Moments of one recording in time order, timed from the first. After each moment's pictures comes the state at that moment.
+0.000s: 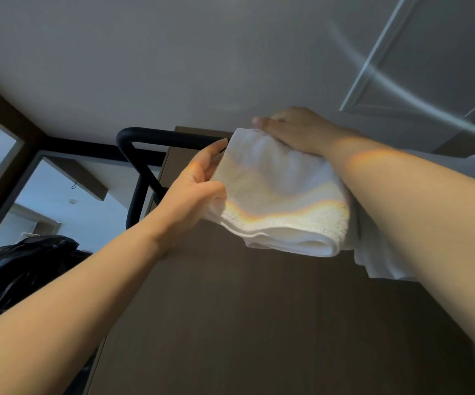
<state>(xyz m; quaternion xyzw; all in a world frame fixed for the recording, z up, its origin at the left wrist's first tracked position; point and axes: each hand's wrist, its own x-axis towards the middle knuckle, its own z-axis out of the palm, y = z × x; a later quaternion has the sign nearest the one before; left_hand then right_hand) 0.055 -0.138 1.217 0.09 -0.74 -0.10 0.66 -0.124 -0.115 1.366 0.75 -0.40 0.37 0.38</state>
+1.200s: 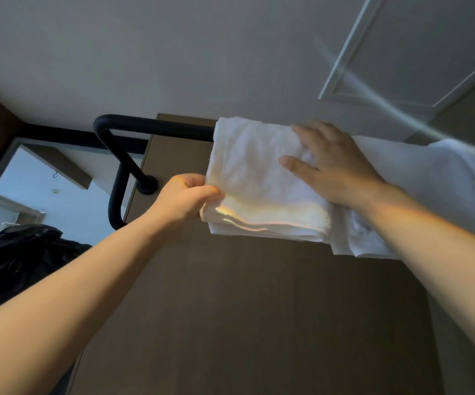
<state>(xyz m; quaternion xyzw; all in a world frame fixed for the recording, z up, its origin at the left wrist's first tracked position) 0.031 -0.142 1.204 0.22 -0.69 -0.15 0.68 -0.203 -0.096 1.276 0.65 -0.44 0.40 0.47</state>
